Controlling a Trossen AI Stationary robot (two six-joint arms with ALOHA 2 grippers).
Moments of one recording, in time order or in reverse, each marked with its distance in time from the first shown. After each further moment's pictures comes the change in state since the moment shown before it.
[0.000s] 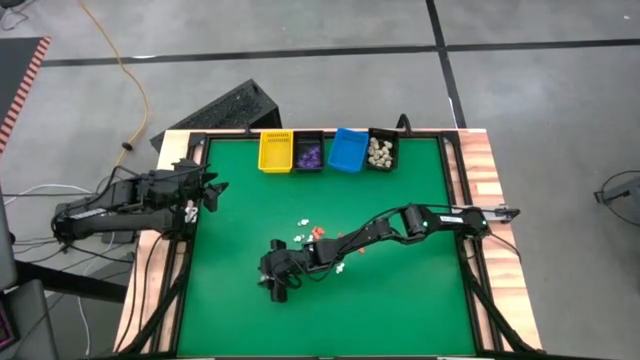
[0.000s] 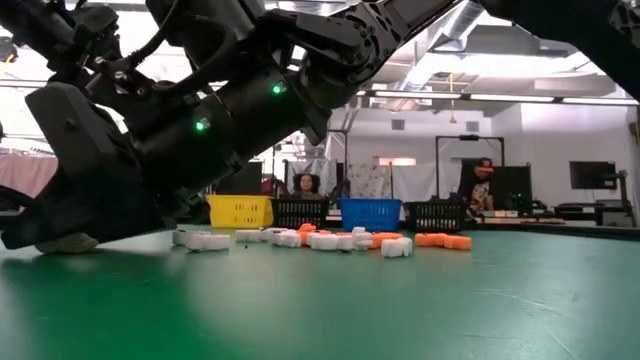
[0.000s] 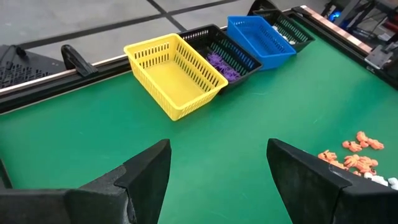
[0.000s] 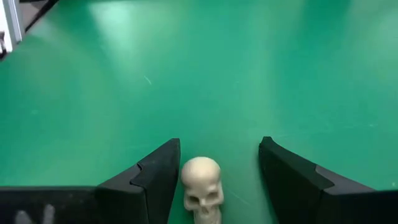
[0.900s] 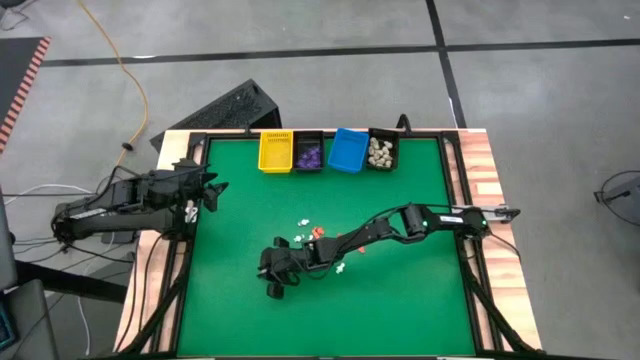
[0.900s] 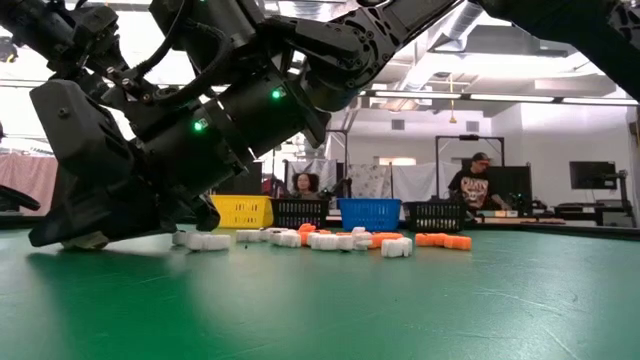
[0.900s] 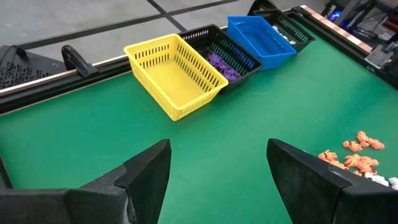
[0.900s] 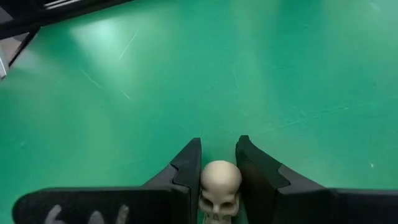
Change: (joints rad) left arm 0.000 0.000 0.000 -0.001 0.000 0.002; right arm 0.000 0.000 -0.007 0.014 0.022 0.153
